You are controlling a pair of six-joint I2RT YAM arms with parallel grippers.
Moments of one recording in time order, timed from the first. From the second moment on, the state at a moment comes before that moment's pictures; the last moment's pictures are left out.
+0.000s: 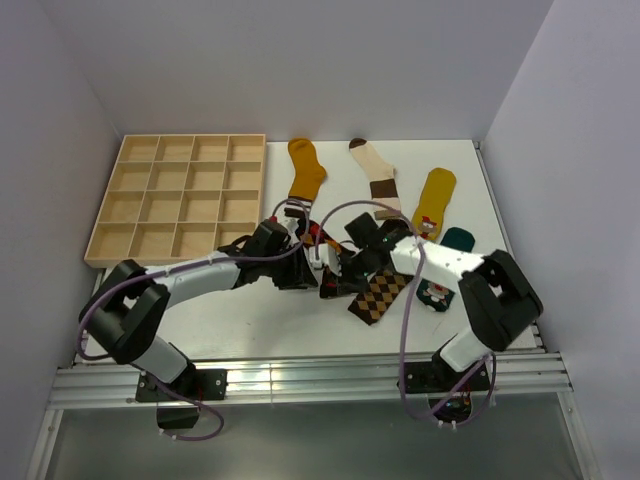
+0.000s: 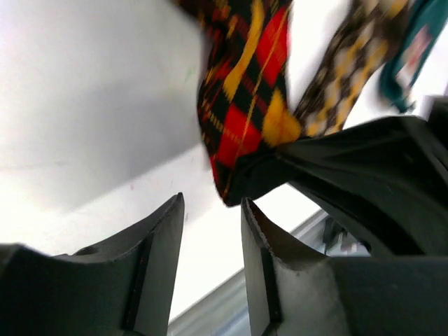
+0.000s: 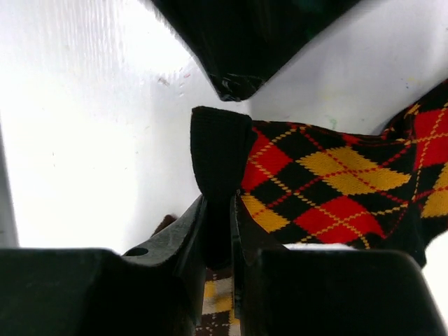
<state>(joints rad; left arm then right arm) -0.71 1.57 0.83 -0.14 0.32 -0.83 0.65 1.51 0.83 -0.45 -0.53 -0.82</state>
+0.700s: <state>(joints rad) -0.86 1.53 0.72 0.32 0.00 -0.47 0.36 2.22 1.48 -1.29 -0.92 -0.94</state>
